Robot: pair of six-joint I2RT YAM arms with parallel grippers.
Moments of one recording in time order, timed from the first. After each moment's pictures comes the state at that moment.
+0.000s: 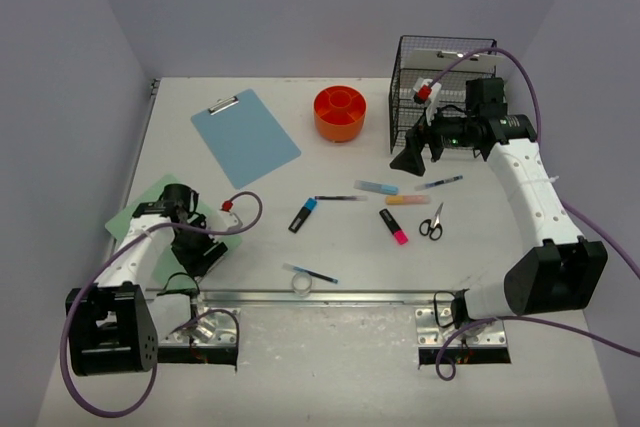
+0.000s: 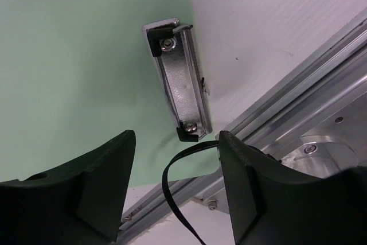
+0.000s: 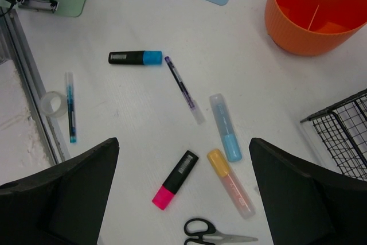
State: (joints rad) left arm 0.12 1.08 0.57 -0.98 0.19 0.97; right arm 0.06 1.41 1.33 -0.78 -0.86 -0.61
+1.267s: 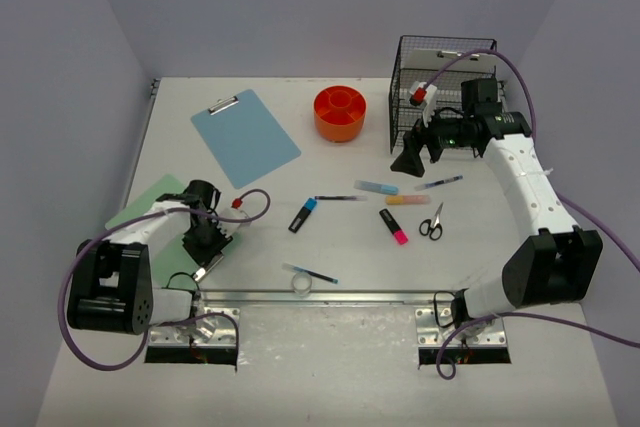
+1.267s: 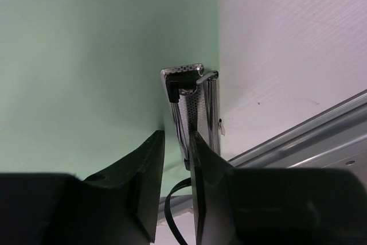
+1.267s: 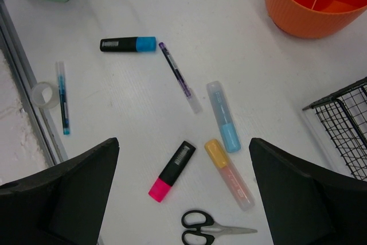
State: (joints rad) left arm -0.04 1.29 0.58 -0.83 0.06 0.74; right arm 0.06 1.46 1.33 -0.81 -0.82 -0.64
